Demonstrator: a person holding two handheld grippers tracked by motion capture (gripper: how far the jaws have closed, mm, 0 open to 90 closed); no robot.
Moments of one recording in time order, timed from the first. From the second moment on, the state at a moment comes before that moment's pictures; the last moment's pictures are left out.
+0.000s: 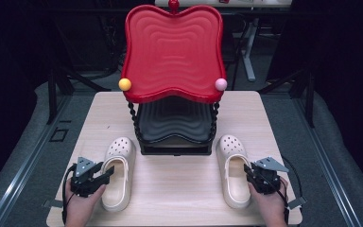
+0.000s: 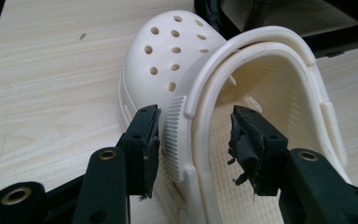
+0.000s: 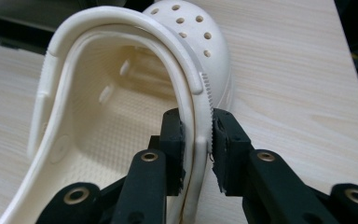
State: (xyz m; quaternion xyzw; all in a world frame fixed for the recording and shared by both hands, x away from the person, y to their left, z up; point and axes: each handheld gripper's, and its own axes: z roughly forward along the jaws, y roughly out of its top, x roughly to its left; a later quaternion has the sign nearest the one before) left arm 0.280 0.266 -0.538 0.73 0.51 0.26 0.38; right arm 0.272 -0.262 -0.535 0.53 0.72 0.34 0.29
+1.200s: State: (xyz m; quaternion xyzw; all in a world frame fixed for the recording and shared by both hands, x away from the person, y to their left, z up) left arm 0.291 0.259 -0.535 0.73 0.51 0.27 0.36; right arm 0.280 -0.252 -0.526 0.49 0.73 0.32 0.34
